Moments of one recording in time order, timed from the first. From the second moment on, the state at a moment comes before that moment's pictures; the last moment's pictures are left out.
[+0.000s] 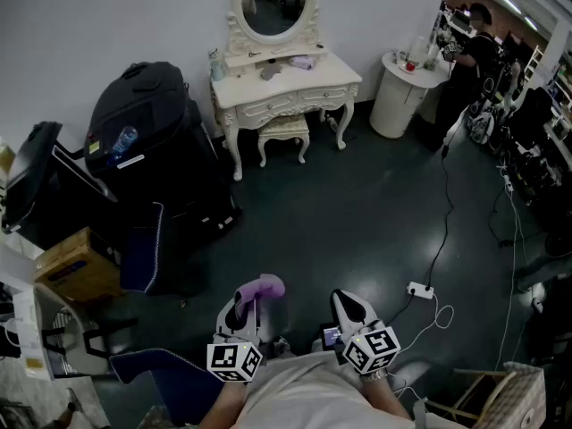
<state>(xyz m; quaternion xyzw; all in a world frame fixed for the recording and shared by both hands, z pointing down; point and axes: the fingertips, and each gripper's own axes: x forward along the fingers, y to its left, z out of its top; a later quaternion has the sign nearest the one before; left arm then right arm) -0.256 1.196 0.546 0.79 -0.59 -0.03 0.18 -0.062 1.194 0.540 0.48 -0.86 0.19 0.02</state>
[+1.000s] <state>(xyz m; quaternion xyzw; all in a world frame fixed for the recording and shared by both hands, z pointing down) -0.094 1.203 0.555 0.78 -0.60 -0.02 0.18 0.093 1.194 0.545 0.48 -0.86 0.19 0.00</state>
